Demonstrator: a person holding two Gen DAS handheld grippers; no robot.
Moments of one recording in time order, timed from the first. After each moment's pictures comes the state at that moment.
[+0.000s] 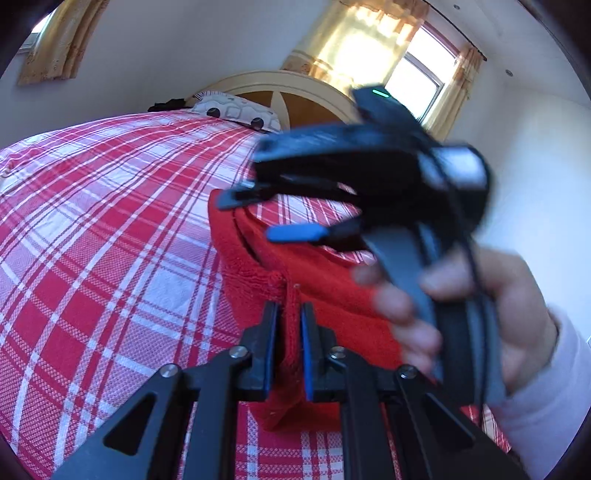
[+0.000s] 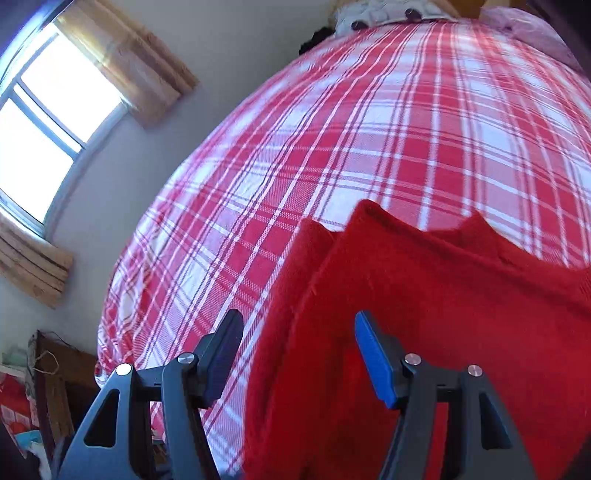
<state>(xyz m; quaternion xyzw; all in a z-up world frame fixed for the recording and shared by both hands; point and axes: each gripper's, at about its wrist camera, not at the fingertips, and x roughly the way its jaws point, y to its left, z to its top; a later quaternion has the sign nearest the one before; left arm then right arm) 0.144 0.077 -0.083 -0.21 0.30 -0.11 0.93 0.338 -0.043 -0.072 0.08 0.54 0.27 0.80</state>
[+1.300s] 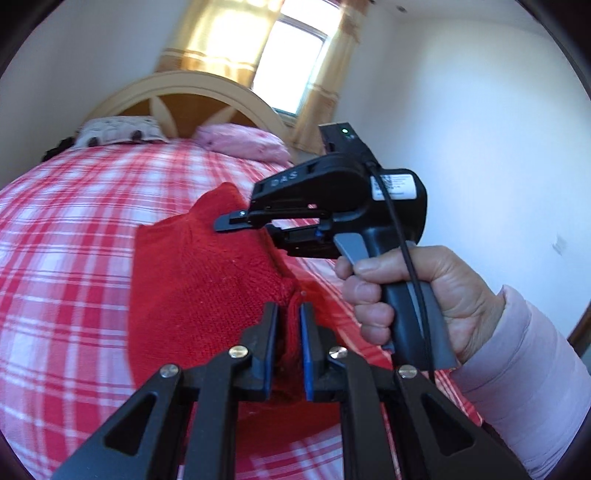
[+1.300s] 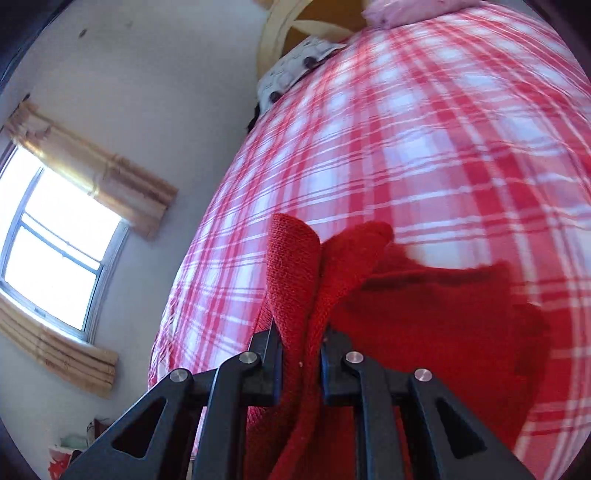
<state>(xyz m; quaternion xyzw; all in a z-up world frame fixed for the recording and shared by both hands) 0.144 -0.096 -0.034 -0.08 0.29 -0.28 0.91 0.293 -0.315 -0.048 0.29 0.45 0.20 0.82</state>
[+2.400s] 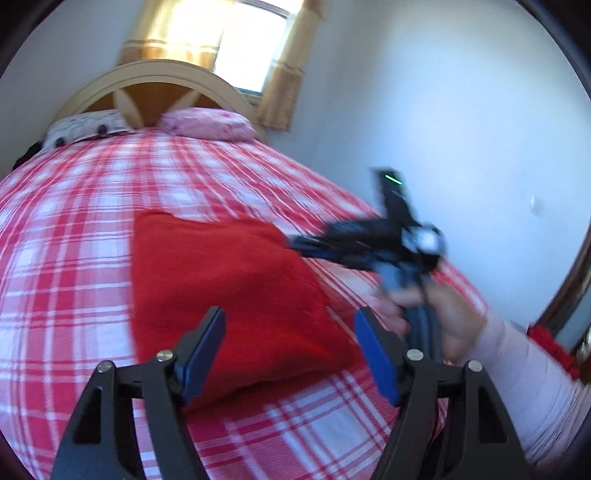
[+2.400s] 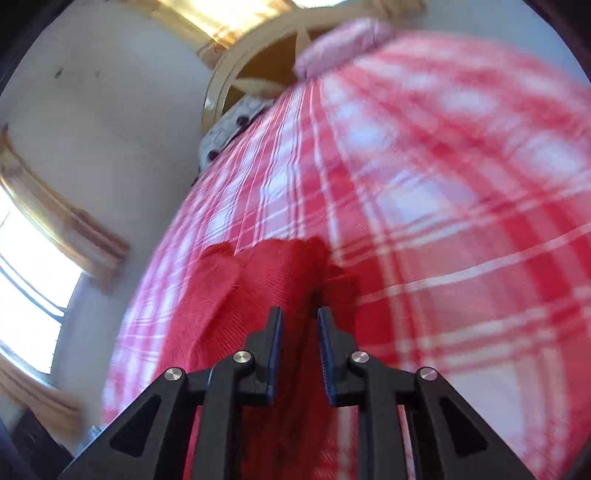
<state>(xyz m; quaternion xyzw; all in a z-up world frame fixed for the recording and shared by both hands) 0.131 -0.078 -0.040 -0.06 0.31 -0.33 0.89 0.186 -0.406 -0.079 0.29 0.37 0.06 0.88</state>
